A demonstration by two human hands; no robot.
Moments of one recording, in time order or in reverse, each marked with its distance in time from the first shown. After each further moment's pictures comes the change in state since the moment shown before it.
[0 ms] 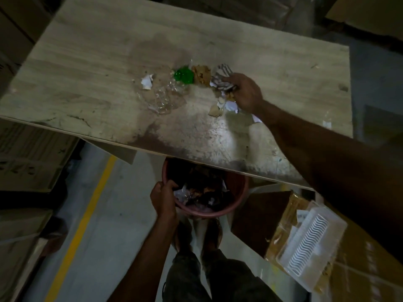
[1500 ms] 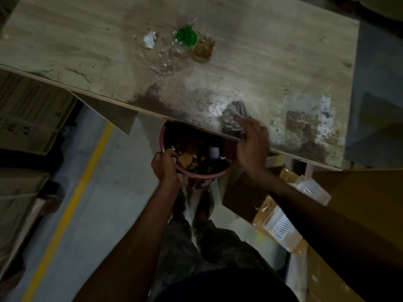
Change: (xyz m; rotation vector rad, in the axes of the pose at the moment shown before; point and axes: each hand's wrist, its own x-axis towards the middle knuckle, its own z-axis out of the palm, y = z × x) left_hand -0.032 -0.001 -0.006 -0.068 0.089 -0.067; right_hand -0.237 -0.044 0.047 0.006 0.183 0.321
